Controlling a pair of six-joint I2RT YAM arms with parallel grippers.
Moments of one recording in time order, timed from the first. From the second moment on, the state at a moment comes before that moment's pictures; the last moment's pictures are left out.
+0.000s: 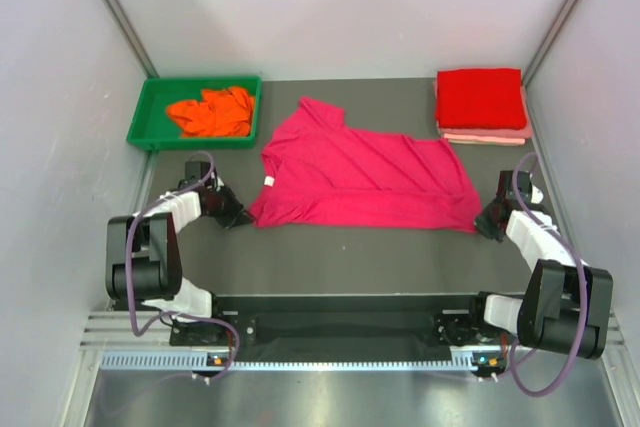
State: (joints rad) left arm 0.08 1.53 0.70 -0.29 0.42 -0.65; right arm -0.19 1.21 0.58 -0.46 0.11 0.61
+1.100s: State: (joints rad) left arm 0.08 1.39 0.73 -0.65 0.10 -0.58; right arm -0.20 1.11 0.53 -0.62 0.14 0.69
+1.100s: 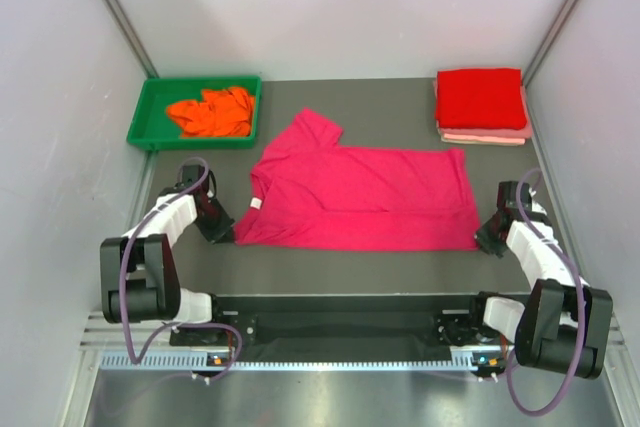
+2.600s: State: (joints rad) left arm -0.15 1.96 1.44 -0.57 0.30 -0.25; right arm 0.62 2.12 1.57 -0.23 -0.36 0.25
